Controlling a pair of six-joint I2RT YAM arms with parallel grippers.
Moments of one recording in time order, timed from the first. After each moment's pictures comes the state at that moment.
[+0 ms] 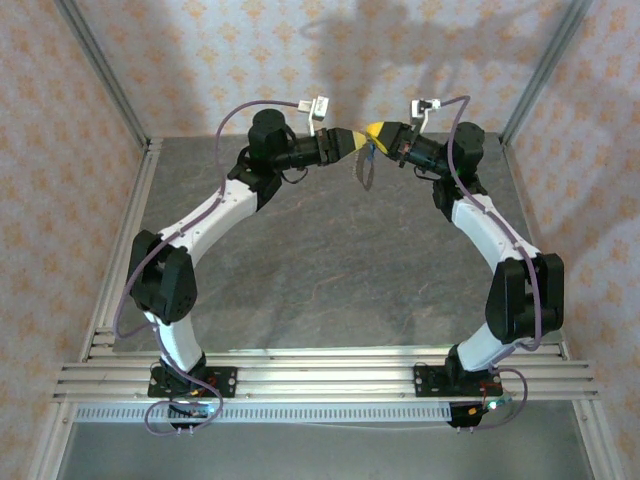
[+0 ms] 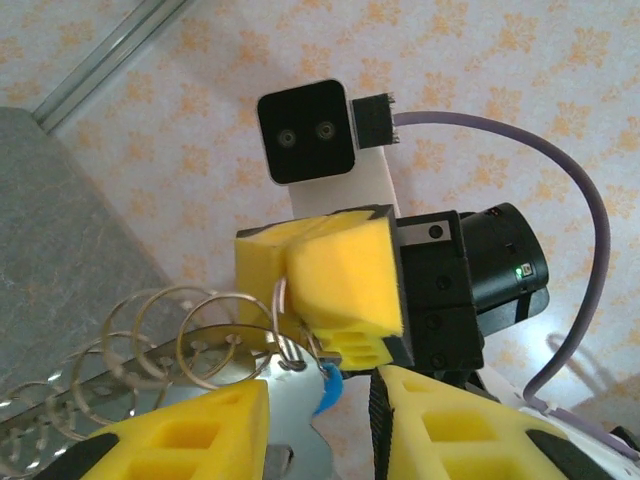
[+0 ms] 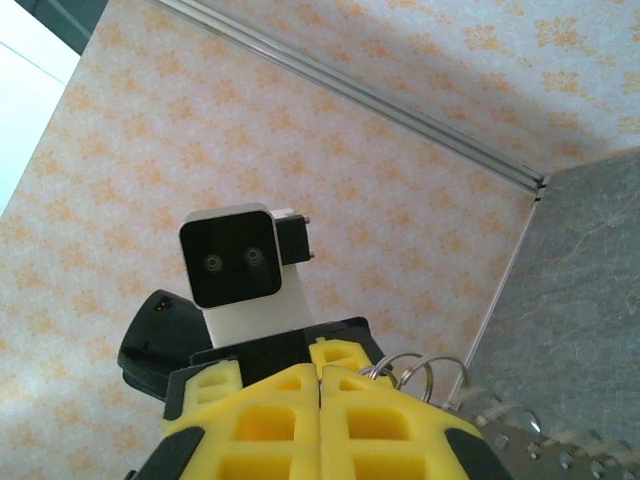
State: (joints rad) left arm -0.44 1.81 1.57 0.29 0.81 -0.96; right arm 0.16 1.58 1.23 0.58 -0.98 1.29
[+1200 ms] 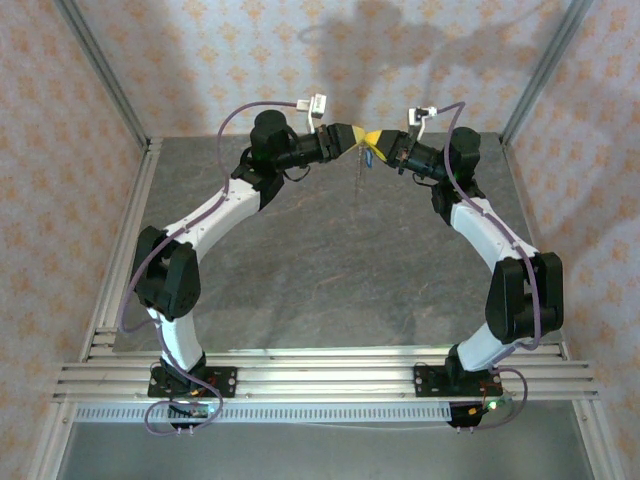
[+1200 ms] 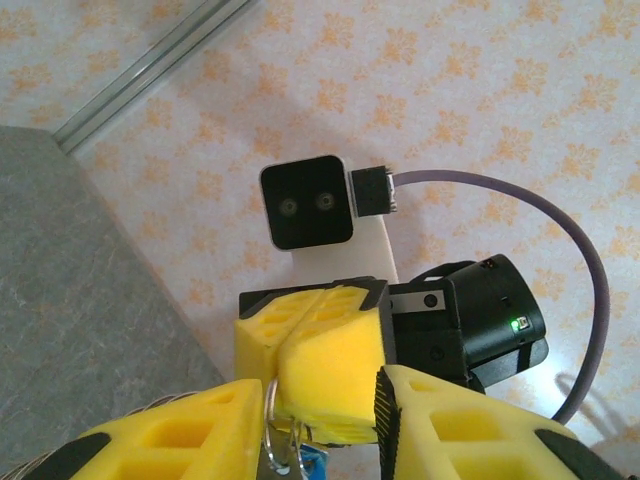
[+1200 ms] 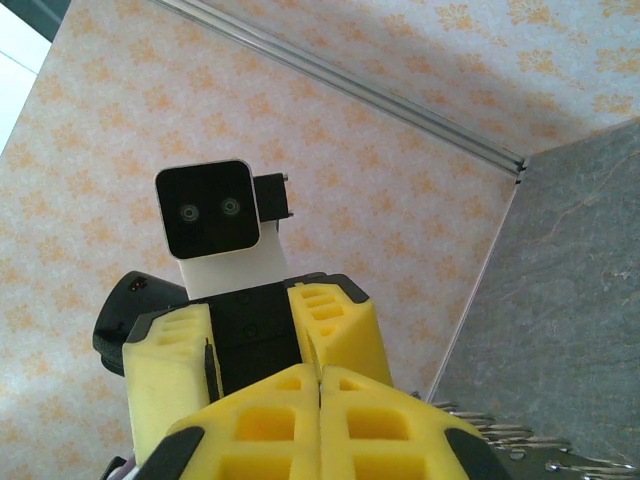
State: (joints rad) left arm -0.44 1.84 1.57 0.35 0.75 -1.01; right arm 0.16 1.58 1.18 0.56 -0.99 1.25
